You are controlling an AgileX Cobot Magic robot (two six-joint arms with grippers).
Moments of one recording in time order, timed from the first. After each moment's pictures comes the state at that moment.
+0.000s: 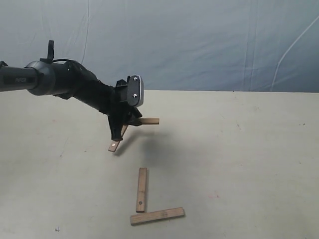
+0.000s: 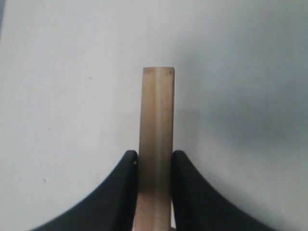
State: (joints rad) left arm -0.29 2.28 -1.68 -0.85 0.64 1.96; right arm 0.01 0.00 0.00 -0.14 0.37 0.16
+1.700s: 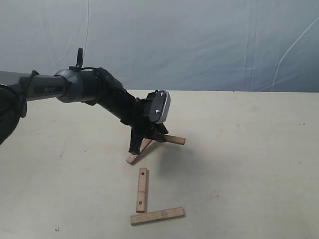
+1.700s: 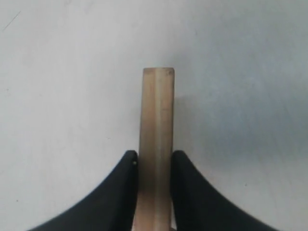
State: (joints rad) left arm -0.40 2.35 -1.76 -0.85 0.78 2.10; right arm 0.01 0.00 0.00 -0.14 0.37 0.16
